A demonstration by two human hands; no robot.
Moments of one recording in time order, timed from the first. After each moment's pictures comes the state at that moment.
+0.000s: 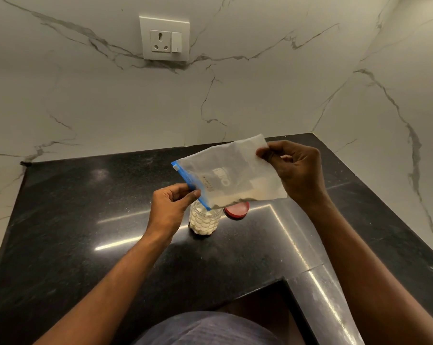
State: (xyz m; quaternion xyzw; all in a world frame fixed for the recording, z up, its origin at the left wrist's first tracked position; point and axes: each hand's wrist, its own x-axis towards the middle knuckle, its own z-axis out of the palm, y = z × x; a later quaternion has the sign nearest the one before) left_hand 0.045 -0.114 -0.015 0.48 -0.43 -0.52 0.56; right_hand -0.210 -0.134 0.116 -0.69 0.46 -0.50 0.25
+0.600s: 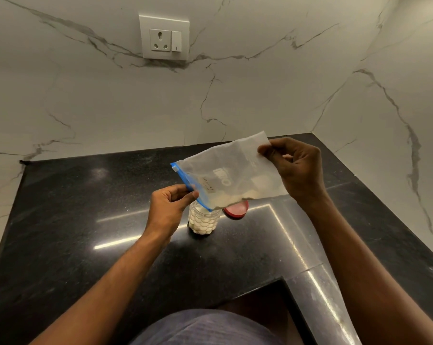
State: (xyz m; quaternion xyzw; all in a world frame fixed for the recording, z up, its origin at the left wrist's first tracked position) left_hand 0.046 -0.115 -0.020 0.50 -0.42 -0.52 0.55; right_hand -0.209 -0.136 0.117 -0.68 0.46 -0.50 0.27
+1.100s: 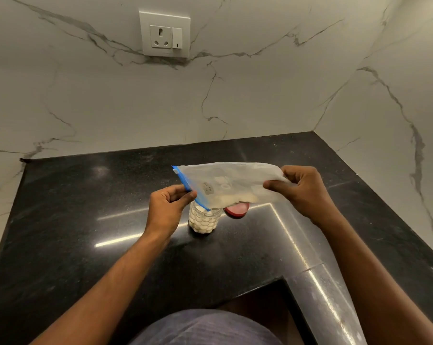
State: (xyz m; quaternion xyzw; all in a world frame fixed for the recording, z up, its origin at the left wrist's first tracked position) left_hand 0.046 -0.114 -0.024 0.50 -0.41 -0.51 0.56; right_hand -0.240 -0.114 0.100 -0.68 0.58 -0.33 0.29
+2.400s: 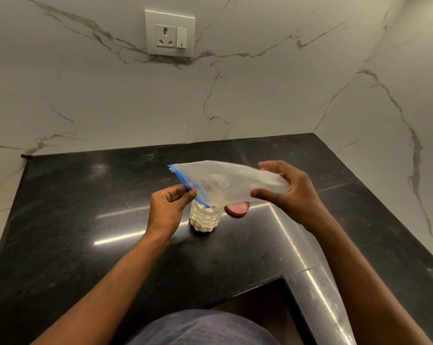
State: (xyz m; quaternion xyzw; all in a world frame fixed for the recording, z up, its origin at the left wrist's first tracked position) left_hand 0.047 -0.111 -0.029 0.49 -0.38 -0.52 0.58; right_hand -0.220 -0.103 0.093 -0.70 0.57 -0.32 0.30
